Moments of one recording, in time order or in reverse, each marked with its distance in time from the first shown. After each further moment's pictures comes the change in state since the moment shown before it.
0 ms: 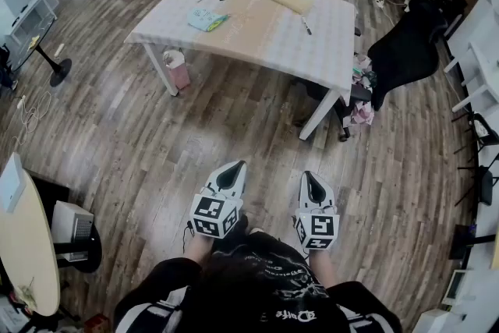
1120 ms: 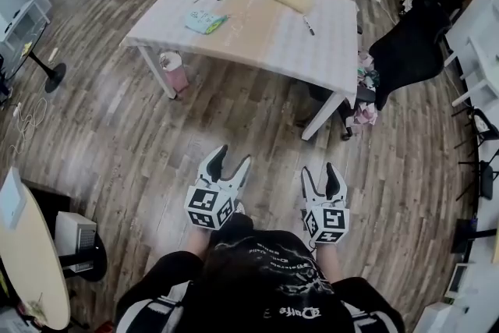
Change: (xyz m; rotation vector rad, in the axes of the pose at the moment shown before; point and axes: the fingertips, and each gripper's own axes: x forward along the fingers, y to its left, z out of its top) left arm 0.035 0.080 0.037 0.004 -0.057 -0.003; right arm 0.063 -0.007 0.015 0.064 -0.012 -0.048
